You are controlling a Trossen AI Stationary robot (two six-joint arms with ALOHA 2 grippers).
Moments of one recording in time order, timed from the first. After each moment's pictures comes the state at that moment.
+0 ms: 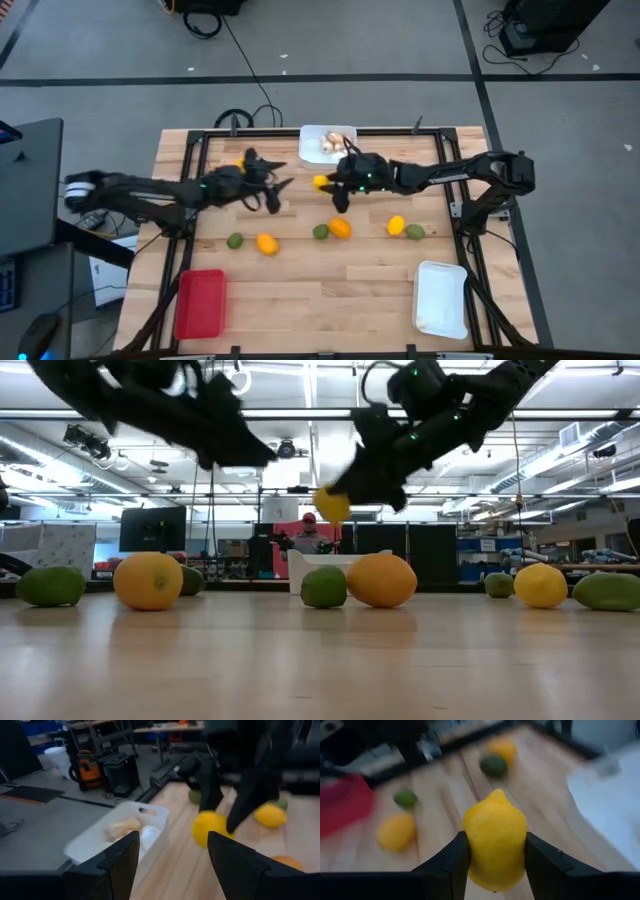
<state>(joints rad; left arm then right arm) 0.14 1.08 0.51 0.39 -0.35 0.03 -0.22 1.59 0.87 0.27 -0.02 0.29</state>
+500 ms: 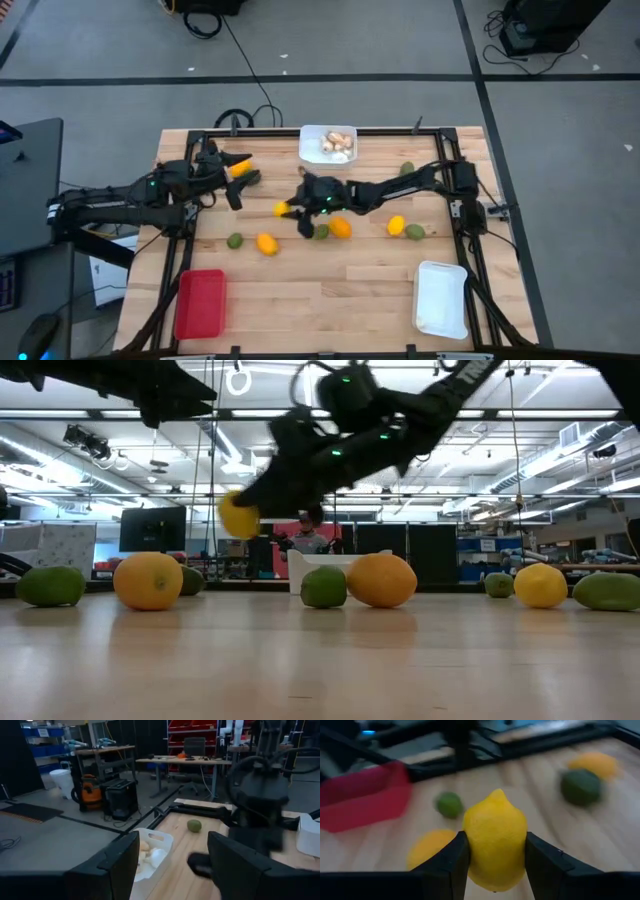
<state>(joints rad) 0.14 0.56 0.51 0.02 -0.33 0.02 -0.07 2.03 1.23 0.42 -0.08 0.20</state>
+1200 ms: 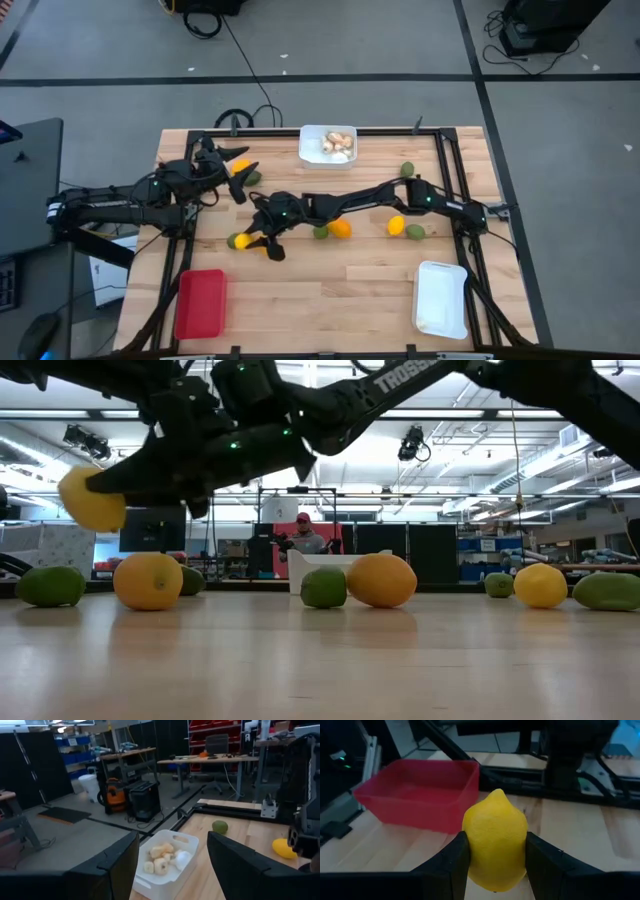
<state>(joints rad) 0.14 0.59 0.51 0.06 -0.45 0.09 0.01 2.45 1.91 0.17 -0.36 -0.02</state>
